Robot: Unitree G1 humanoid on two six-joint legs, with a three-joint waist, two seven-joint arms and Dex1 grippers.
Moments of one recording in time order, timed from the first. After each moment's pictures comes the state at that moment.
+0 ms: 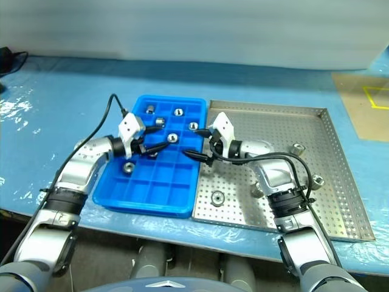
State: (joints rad) left arm -0.60 0.45 -0.07 0.29 -0.18 0.13 -0.95; right arm -0.54 -0.38 0.17 0.07 0.33 0.44 0.90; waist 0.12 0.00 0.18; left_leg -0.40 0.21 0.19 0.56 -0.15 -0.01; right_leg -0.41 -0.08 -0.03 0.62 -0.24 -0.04
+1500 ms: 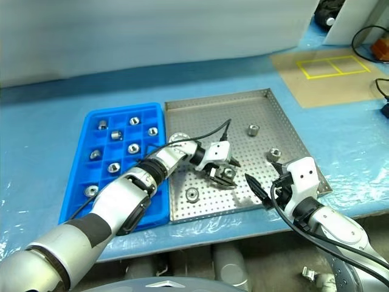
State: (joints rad) left arm -1.08 -0.09 -0.32 1.26 0.16 -0.39 -1.22; right arm 0.27 -0.51 -0.33 -0.81 0.54 0.79 0.41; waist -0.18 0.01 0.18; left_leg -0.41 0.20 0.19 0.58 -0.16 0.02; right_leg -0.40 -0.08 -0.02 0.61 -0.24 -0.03
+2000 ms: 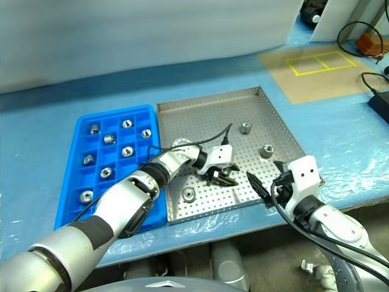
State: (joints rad) left arm -1.06 -0.10 -0.32 1.29 0.22 -0.37 -1.11; right arm 0.26 -0.52 -0.33 -0.81 0.53 0.78 0.39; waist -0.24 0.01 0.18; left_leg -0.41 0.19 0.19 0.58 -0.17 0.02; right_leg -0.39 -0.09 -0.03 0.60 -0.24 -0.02
